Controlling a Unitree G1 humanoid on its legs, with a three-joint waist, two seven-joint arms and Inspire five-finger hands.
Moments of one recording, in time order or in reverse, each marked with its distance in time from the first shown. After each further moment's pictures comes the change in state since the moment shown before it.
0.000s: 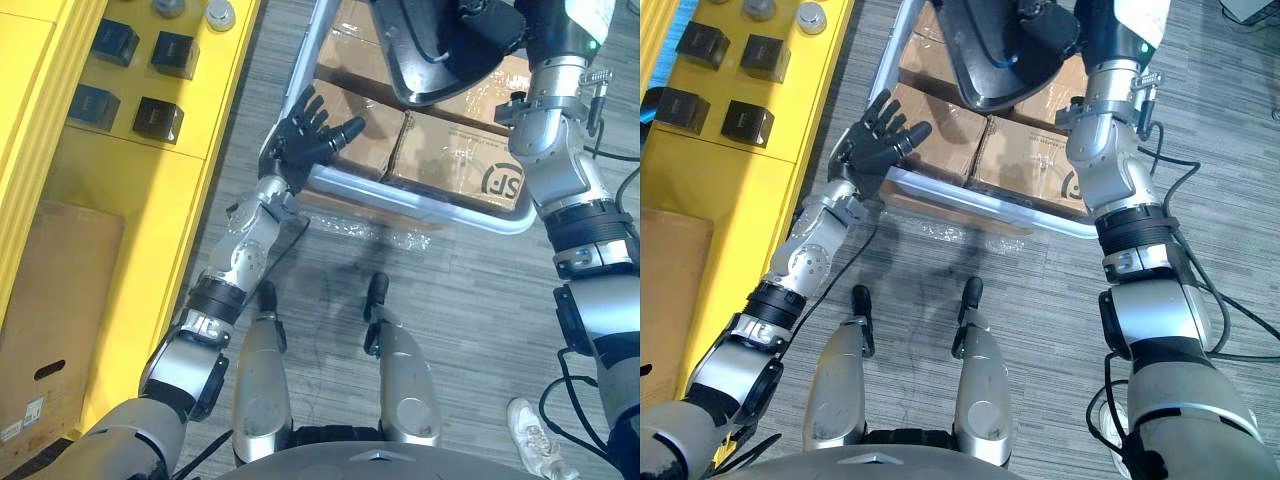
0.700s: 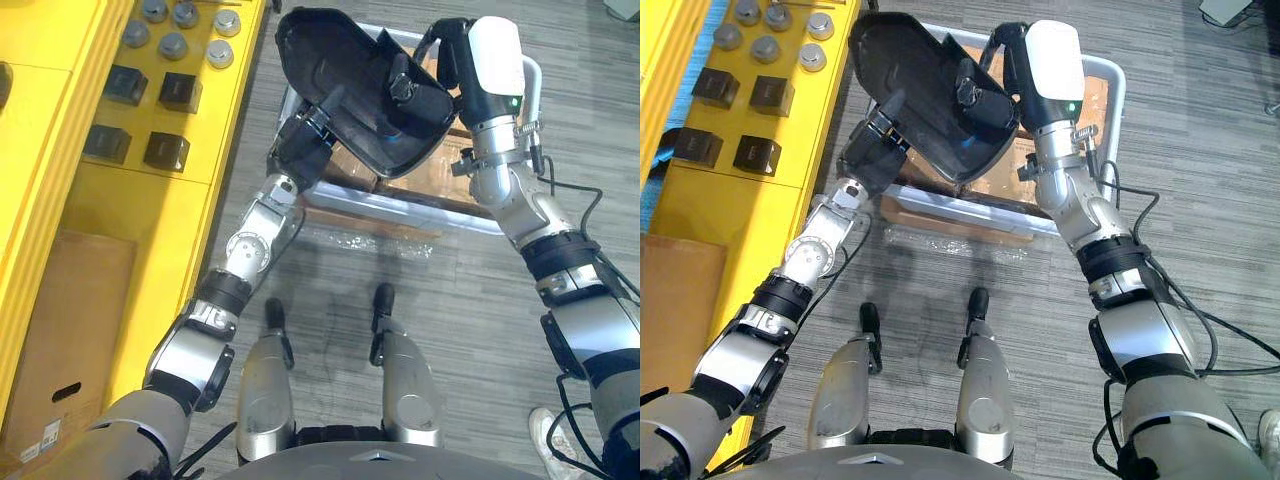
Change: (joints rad) left arm -0.033 -0.016 -0.017 0.102 -0.351 -0.025 -0.151; right arm 0.169 0.051 0.085 0.031 -0.074 -0.207 -0.005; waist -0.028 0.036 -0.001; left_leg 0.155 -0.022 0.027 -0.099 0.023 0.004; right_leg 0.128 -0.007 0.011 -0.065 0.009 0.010
